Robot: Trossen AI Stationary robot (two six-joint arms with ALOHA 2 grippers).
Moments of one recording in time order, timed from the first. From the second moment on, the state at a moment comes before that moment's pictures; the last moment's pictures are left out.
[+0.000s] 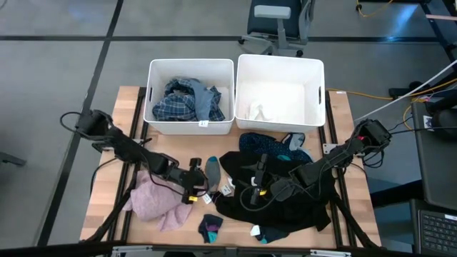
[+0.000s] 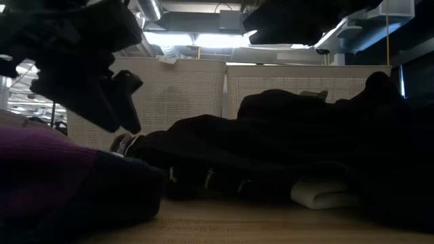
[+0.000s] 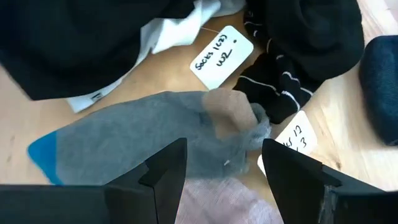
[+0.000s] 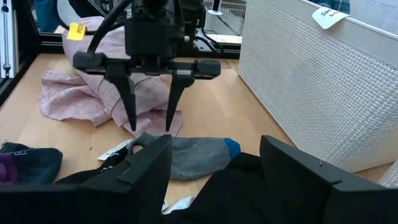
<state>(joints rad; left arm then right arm) -0.43 1.52 0.67 0.00 -0.25 -0.20 0.53 1.61 0.89 0.29 0.76 0.19</state>
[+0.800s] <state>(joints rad) -0.43 1.64 0.67 0.11 -0.20 -0.13 0.53 1.61 0.89 0.29 0.76 0.19</state>
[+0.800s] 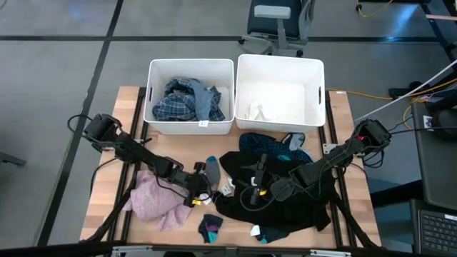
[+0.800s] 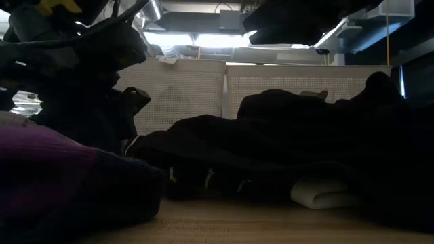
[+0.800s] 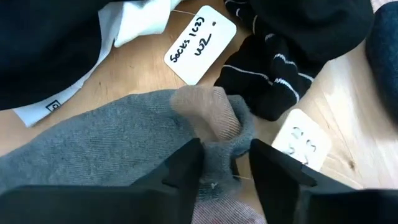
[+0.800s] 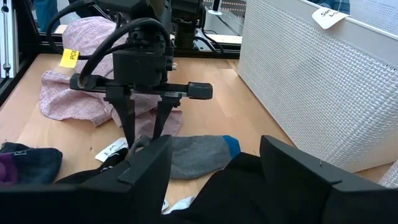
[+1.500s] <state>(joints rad) -0.44 1.59 0.67 0.09 -0.23 -0.07 0.53 1.61 0.89 0.29 0.76 0.19</state>
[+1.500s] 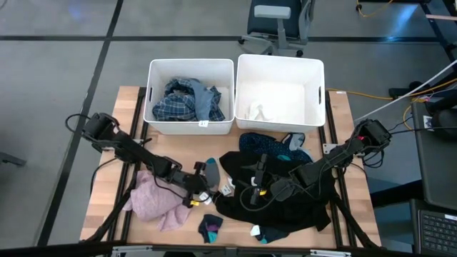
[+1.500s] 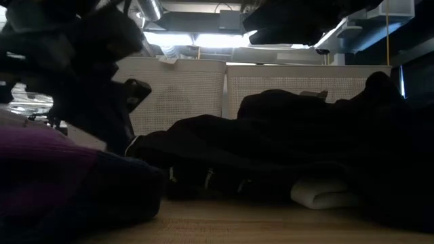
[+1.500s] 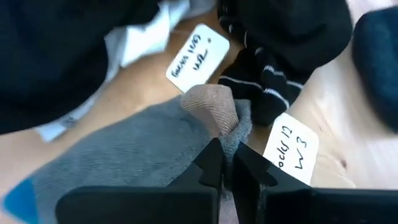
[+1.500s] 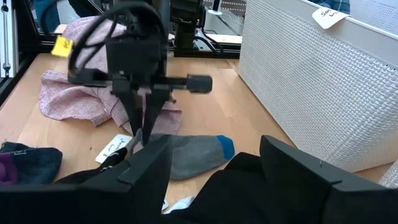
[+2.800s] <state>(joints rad) -0.44 0.81 0.67 0.27 -0.75 0.39 0.53 1.61 0.89 0.28 0.76 0.19</state>
